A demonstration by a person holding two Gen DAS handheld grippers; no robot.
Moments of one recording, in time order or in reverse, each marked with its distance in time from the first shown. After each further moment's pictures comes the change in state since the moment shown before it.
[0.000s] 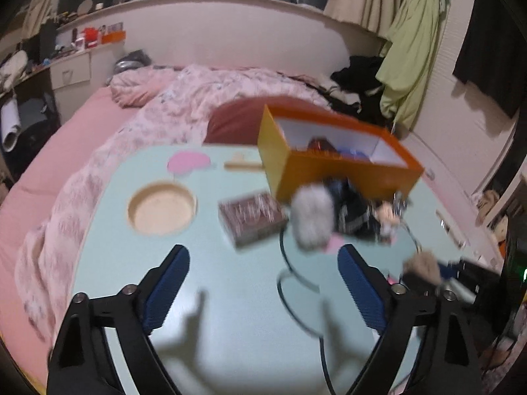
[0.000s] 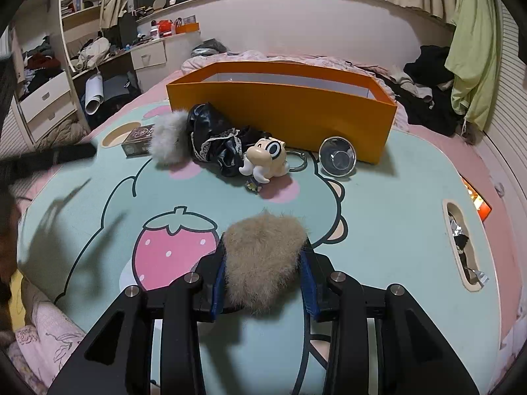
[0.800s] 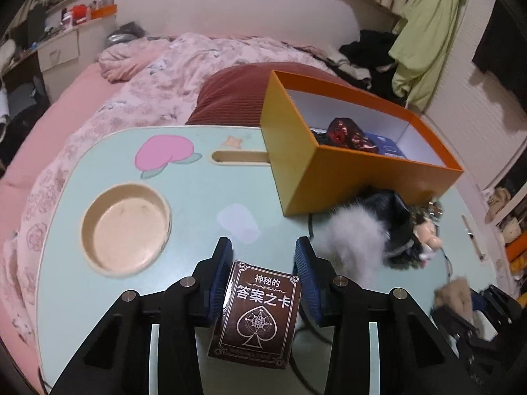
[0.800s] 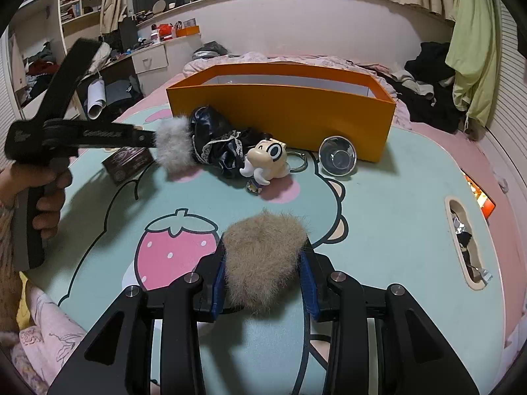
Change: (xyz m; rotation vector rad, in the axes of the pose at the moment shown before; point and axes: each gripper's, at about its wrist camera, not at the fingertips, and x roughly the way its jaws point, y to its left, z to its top) left arm 0.057 -0.001 0.004 -0.014 0.100 -0.018; right arm -0.001 -0.003 0.000 0.017 -0.005 0.021
